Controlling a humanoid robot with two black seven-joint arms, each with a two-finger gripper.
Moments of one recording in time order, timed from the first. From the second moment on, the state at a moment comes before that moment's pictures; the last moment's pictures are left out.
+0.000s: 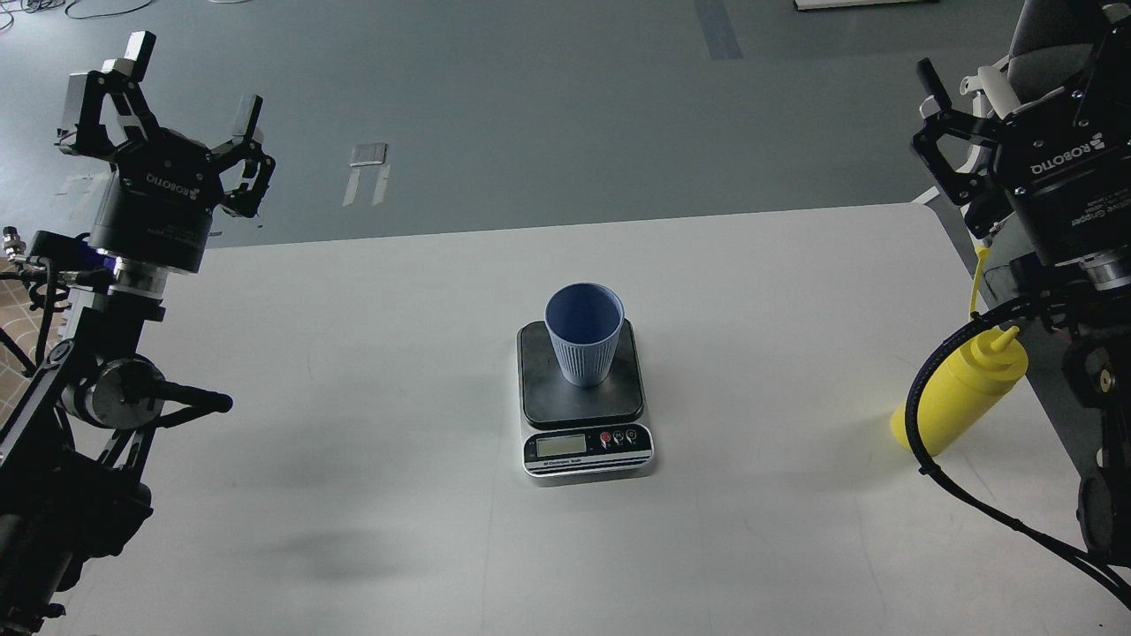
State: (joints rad) left arm -0.39 0.38 -1.40 -1.11 0.62 -0.49 -0.47; right arm 0.21 -0.11 1.83 1.57 0.05 0.40 -0.41
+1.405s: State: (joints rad) left arm -0.21 0.40 -1.48 -1.13 0.62 -0.49 -0.48; right arm -0.45 -0.02 1.80 1.65 0.34 0.49 -0.49
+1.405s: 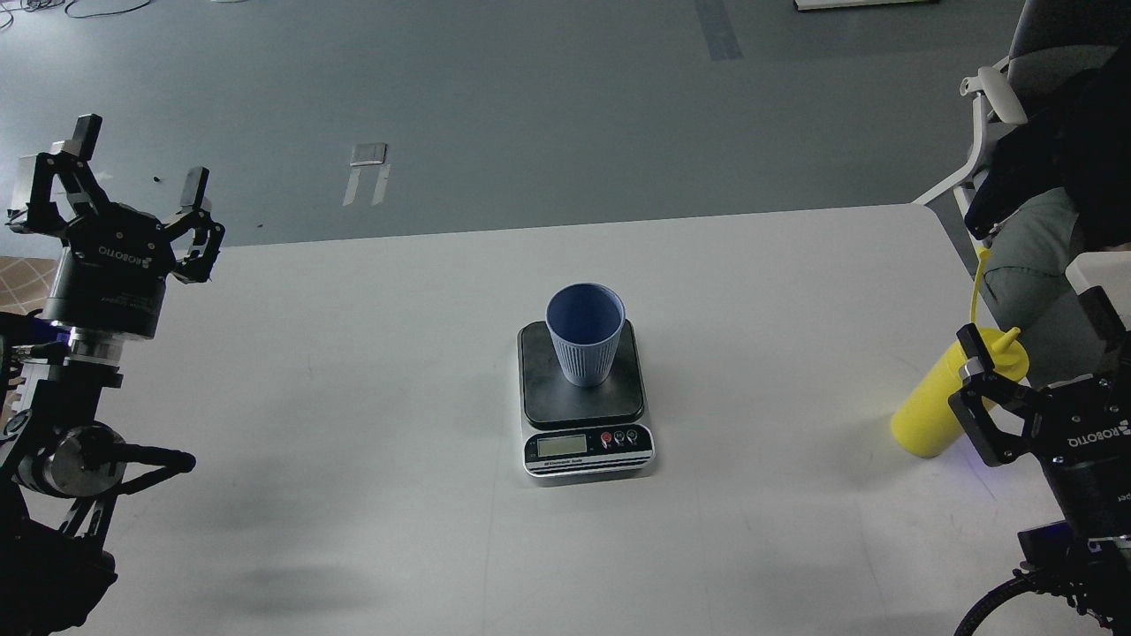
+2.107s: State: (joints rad) left arm -0.18 0.41 -1.49 -1.16 0.62 -0.49 -0.48; right arm -0.47 -0.02 1.84 1.52 0.35 0.49 -0.49
